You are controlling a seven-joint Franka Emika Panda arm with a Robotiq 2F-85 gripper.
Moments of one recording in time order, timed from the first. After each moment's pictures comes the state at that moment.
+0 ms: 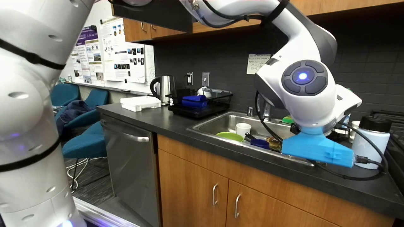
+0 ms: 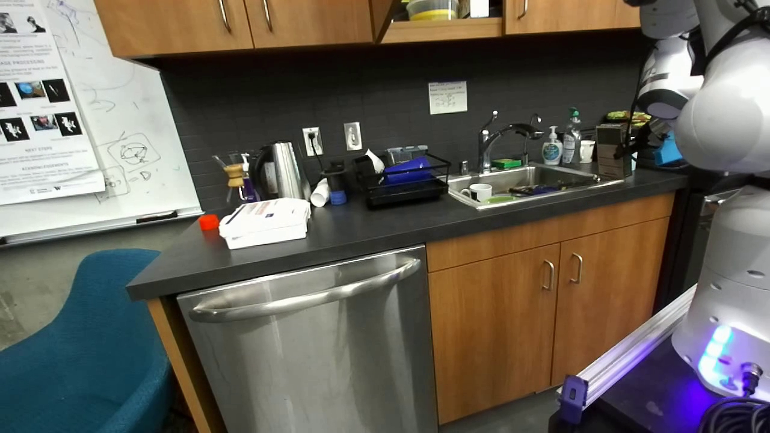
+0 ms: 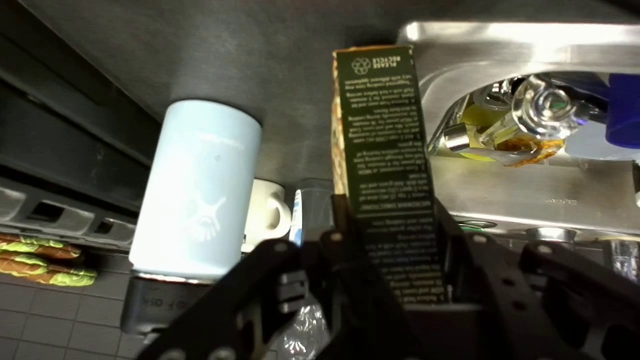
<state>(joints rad) -0.49 0.47 -0.55 -1.96 1.92 2.54 -2.25</state>
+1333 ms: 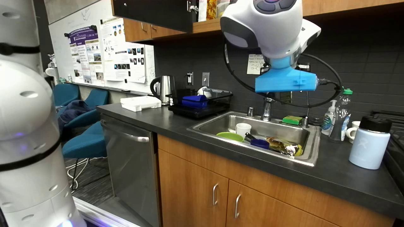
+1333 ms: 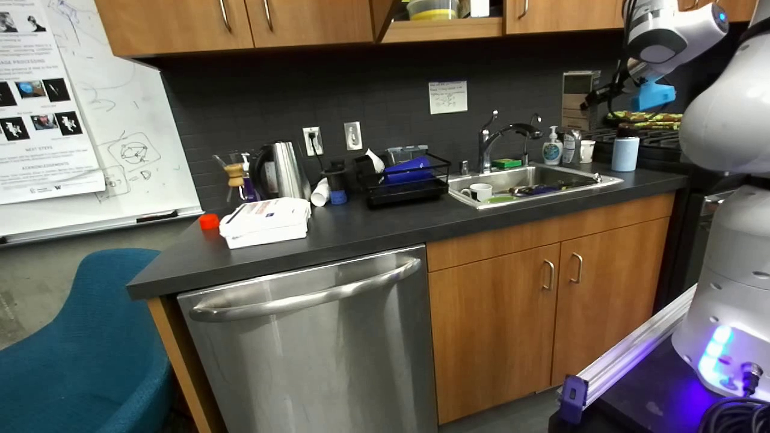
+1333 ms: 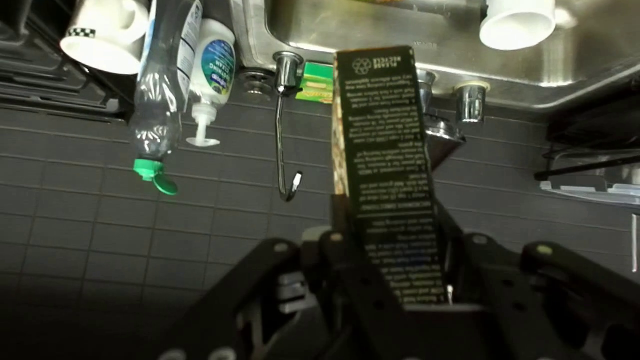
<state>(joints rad) -0.41 0.02 -0.44 -2.14 1.60 2.61 -2.06</state>
